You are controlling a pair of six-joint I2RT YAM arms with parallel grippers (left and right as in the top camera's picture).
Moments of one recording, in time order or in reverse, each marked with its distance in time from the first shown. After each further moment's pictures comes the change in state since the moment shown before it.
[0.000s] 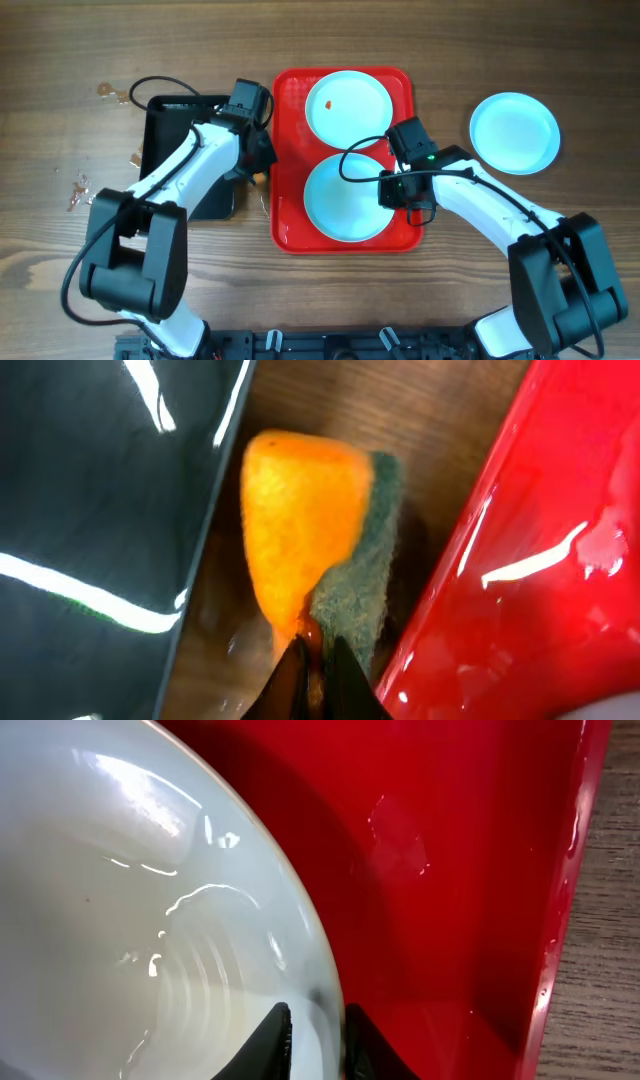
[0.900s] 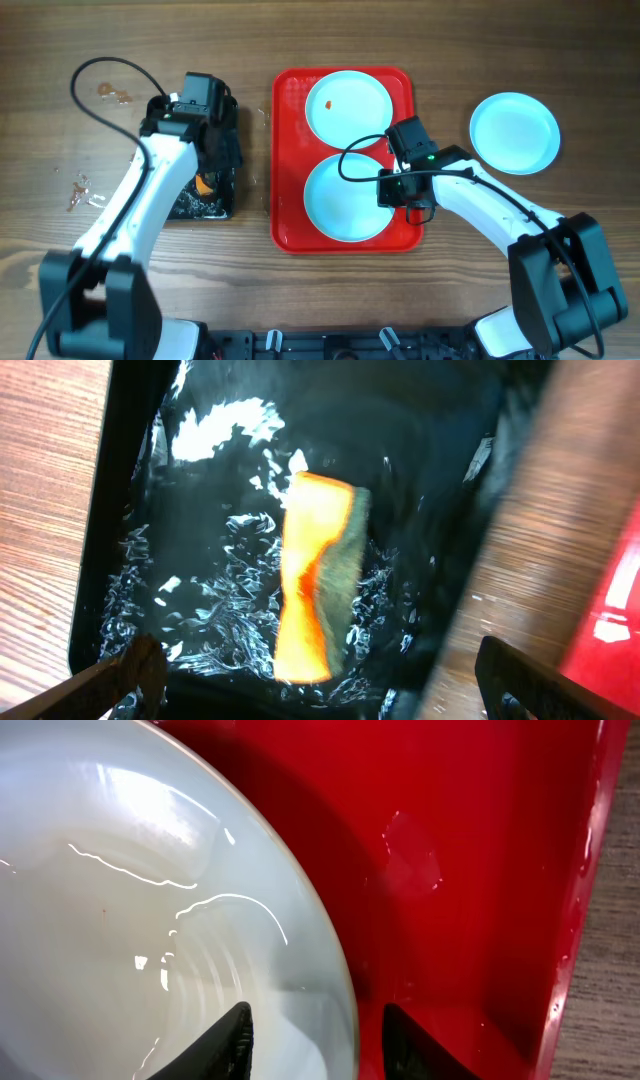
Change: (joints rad) left arm 0.132 -0.209 -0.011 -0.141 -0.220 0.242; right arm 0.000 0.000 0.000 0.024 -0.011 -0.004
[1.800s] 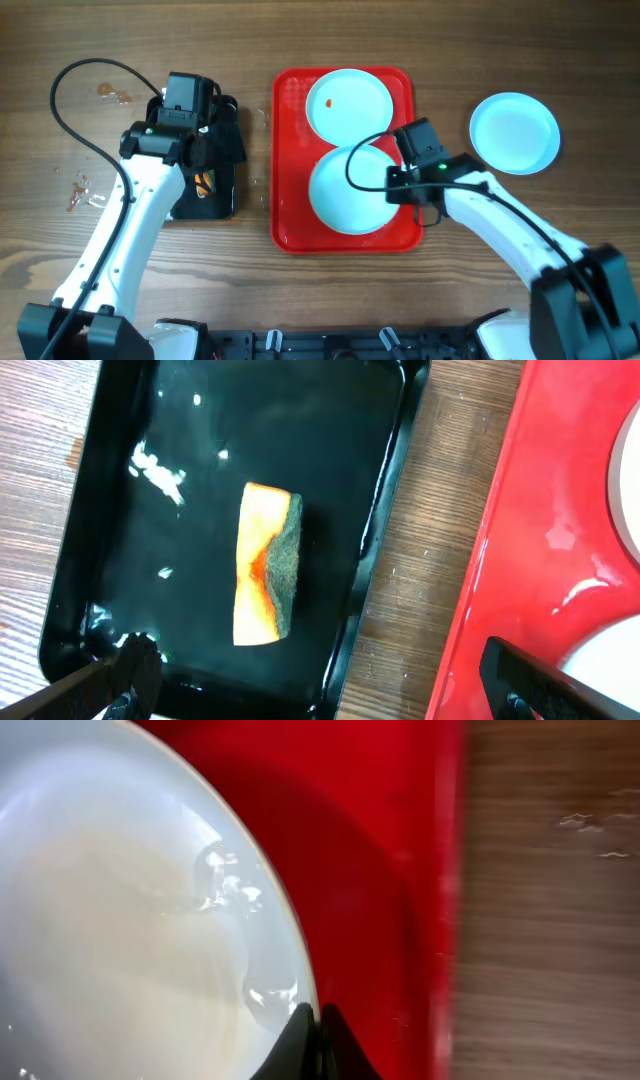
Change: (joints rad) left arm 0.000 -0.141 0.000 0.000 0.114 0.000; right arm 0.000 -0.134 -0.035 -0.006 0.151 -0.023
